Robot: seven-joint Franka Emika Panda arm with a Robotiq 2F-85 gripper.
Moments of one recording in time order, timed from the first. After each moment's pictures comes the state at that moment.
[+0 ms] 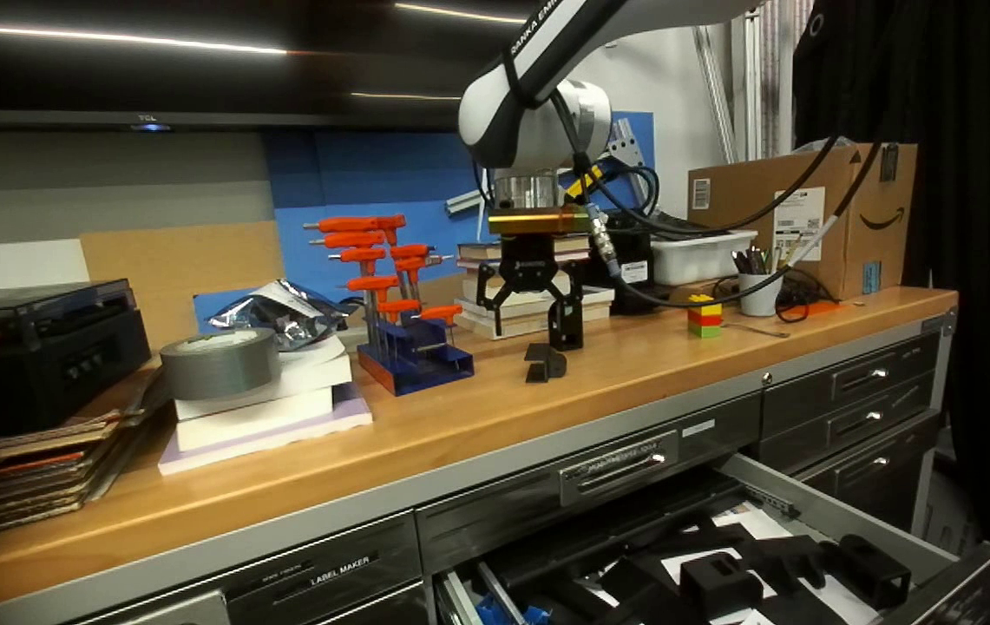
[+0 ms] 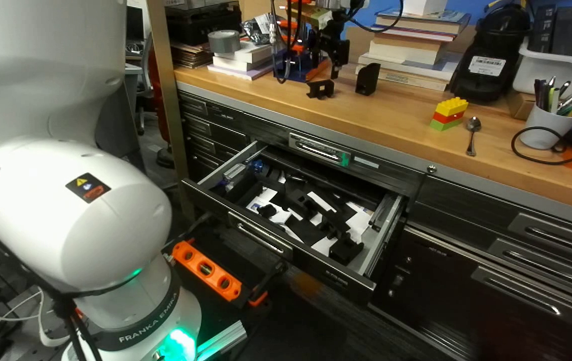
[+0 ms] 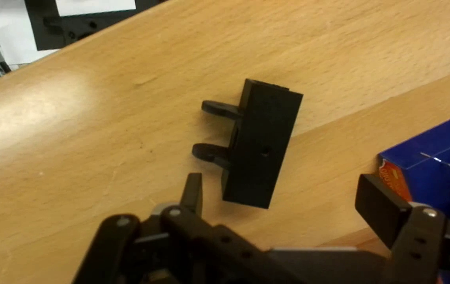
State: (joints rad) arm 0.14 0.44 -0.01 -1.54 0.03 1.99 0.46
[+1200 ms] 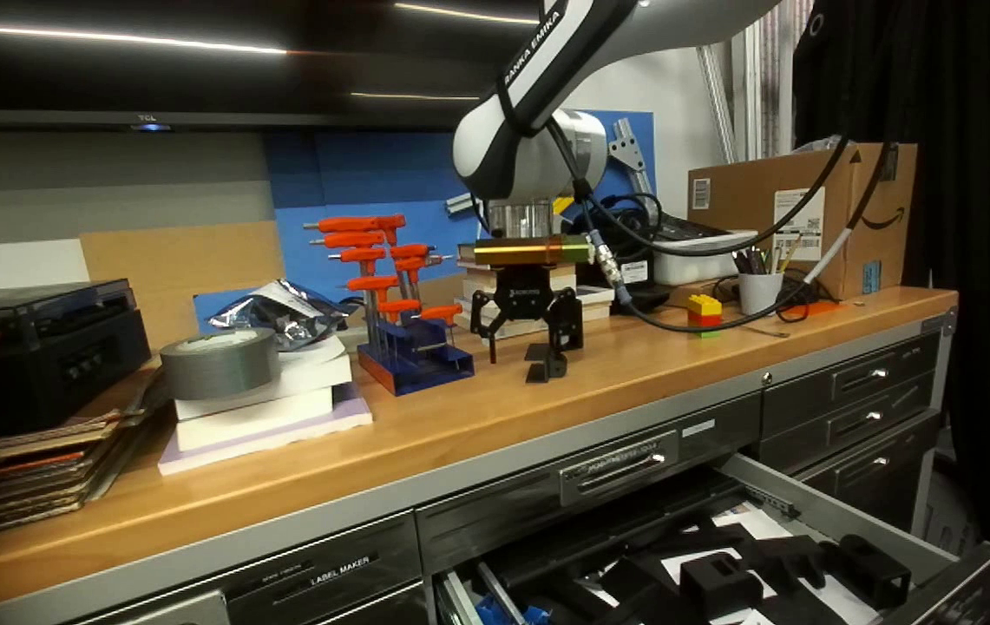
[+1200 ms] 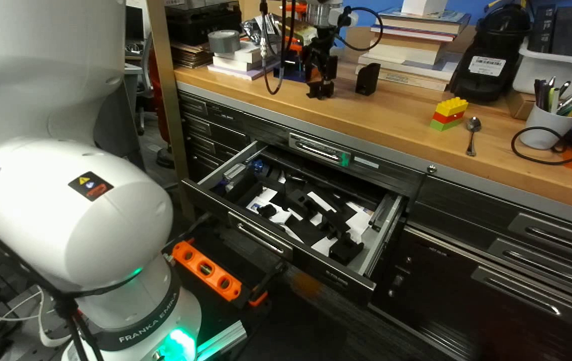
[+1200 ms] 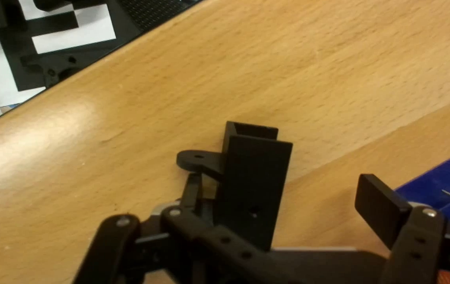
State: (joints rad) arm 0.16 0.44 -0.01 -1.63 0.03 2.07 0.56
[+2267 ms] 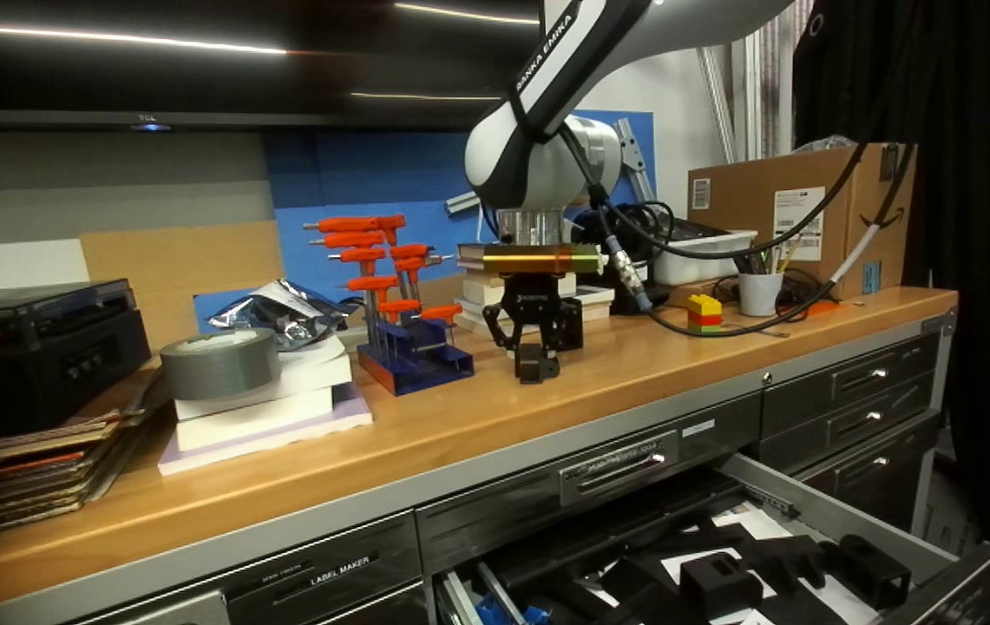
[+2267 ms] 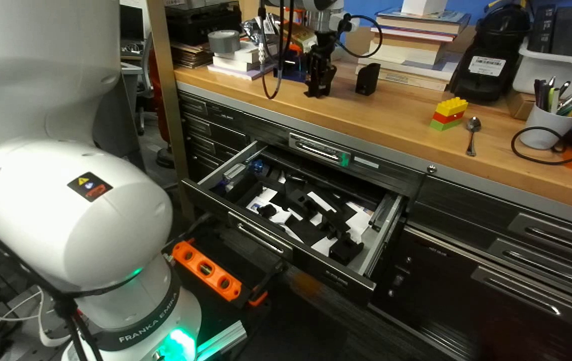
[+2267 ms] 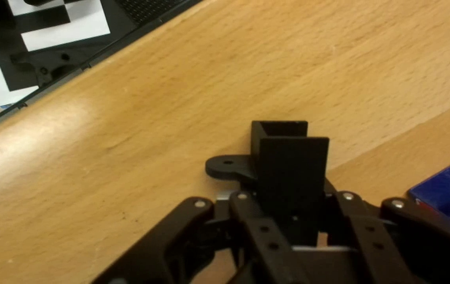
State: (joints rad) arm 0.16 0.41 -0.01 -1.71 0.05 2.16 0.56
